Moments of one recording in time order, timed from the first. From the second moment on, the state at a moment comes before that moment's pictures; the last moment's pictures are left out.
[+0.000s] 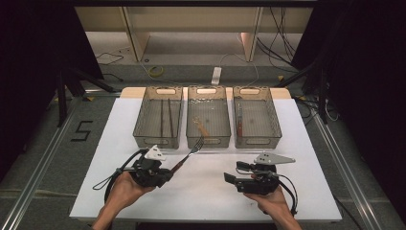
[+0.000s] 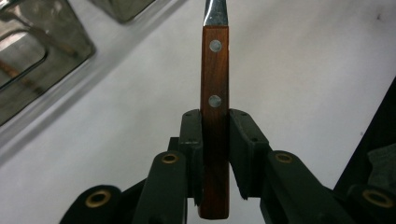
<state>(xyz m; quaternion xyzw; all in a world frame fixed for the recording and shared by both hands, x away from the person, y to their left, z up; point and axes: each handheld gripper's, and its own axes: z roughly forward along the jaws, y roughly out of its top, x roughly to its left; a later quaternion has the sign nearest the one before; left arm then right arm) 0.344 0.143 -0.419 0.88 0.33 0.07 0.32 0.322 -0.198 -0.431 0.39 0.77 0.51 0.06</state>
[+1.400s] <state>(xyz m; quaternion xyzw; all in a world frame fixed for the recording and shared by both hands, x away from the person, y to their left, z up) 0.337 0.072 -0.411 0.88 0.29 0.05 0.38 0.349 -0.151 -0.437 0.43 0.72 0.55 -0.07</state>
